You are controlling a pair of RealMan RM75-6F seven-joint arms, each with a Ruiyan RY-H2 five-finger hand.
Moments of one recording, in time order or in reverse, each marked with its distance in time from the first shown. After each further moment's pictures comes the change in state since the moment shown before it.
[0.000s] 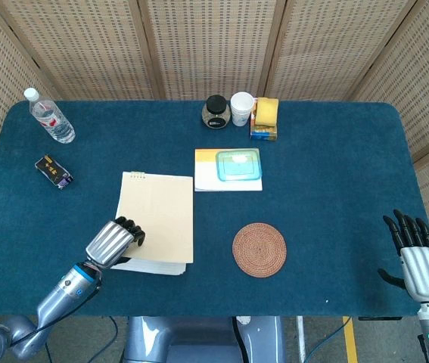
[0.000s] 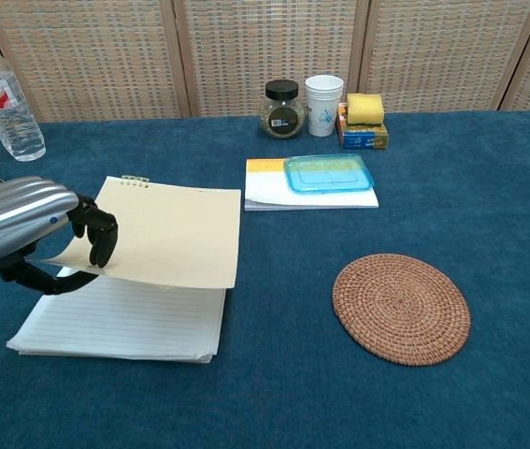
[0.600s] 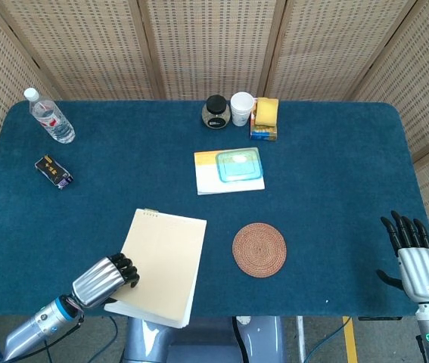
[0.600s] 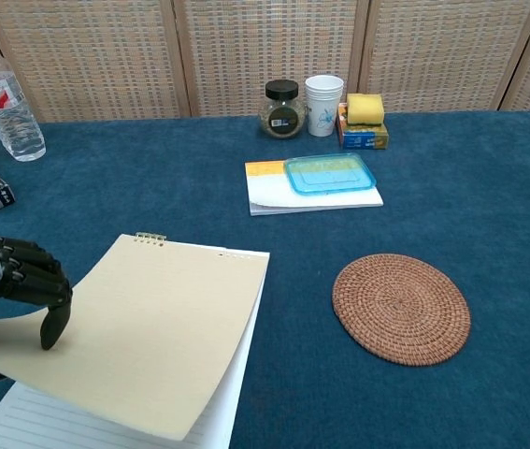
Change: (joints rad) left arm 0.052 0.103 0.186 -0.032 0.248 0.189 -0.096; right arm 0.001 -0.007 -0.005 0.001 -0.001 -0.004 -0.017
